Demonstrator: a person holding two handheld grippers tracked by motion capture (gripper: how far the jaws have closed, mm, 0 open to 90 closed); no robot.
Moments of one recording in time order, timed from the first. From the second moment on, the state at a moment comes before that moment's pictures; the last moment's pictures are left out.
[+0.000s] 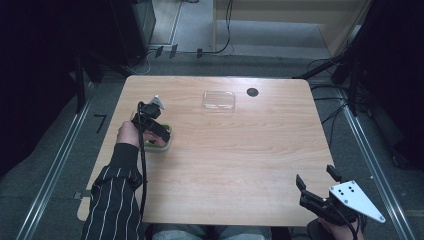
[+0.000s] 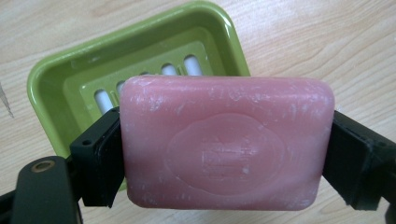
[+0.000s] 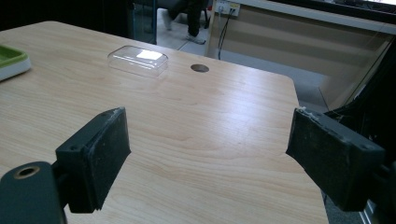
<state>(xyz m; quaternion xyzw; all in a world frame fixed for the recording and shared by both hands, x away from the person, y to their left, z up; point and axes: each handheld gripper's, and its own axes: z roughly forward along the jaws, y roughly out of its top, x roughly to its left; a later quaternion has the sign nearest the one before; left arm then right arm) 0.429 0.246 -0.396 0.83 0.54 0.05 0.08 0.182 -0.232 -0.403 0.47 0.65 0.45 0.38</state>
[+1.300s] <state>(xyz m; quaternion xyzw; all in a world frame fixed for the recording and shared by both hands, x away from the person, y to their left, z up) 0.448 0.261 -0.408 0.80 0.59 0.06 0.09 0.182 -0.232 -0.403 0.47 0.65 0.45 0.38</state>
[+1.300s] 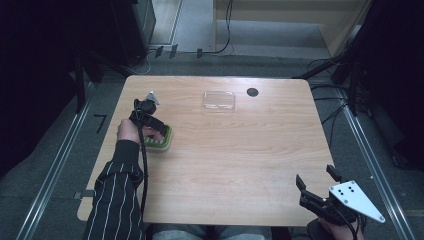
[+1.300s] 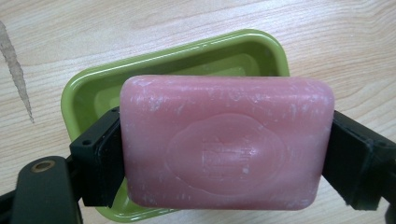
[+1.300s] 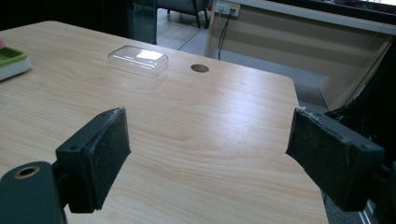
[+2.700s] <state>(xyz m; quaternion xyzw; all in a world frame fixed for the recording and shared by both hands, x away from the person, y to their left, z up) 0.456 0.267 -0.434 0.77 0.63 0.07 0.07 0.182 -0.232 -0.403 0.47 0.65 0.45 0.38</state>
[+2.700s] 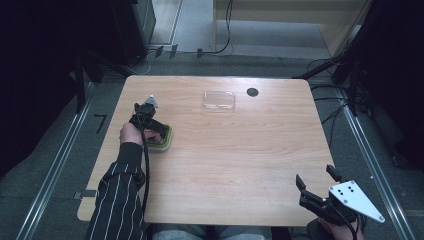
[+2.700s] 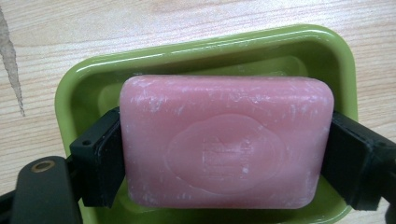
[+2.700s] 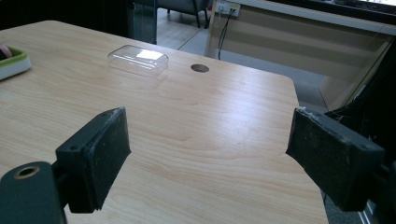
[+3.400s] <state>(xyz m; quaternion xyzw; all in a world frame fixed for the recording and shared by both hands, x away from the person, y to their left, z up) 0.456 0.268 -0.436 0.77 0.63 0.07 0.07 0.182 -0.231 -0.403 0.47 0.65 0.45 0.38</state>
